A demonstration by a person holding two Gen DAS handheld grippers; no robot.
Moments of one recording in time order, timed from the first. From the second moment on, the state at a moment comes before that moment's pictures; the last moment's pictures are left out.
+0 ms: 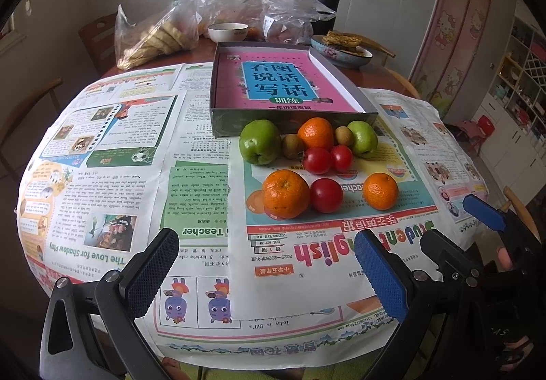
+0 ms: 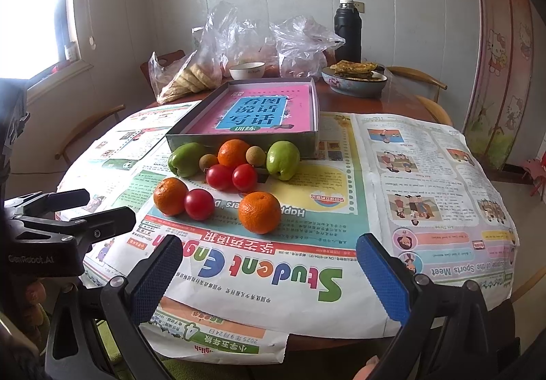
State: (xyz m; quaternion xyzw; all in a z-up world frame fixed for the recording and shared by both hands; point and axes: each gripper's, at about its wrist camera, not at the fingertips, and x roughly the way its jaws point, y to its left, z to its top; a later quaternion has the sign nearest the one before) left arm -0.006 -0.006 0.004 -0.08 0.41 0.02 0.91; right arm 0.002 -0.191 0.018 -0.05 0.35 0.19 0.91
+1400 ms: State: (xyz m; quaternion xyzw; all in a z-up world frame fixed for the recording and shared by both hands) left arm -0.001 -0.005 -0.003 -0.08 0.42 0.02 0.90; right arm 0.010 -0.191 0.015 -0.05 0.36 0.20 0.91
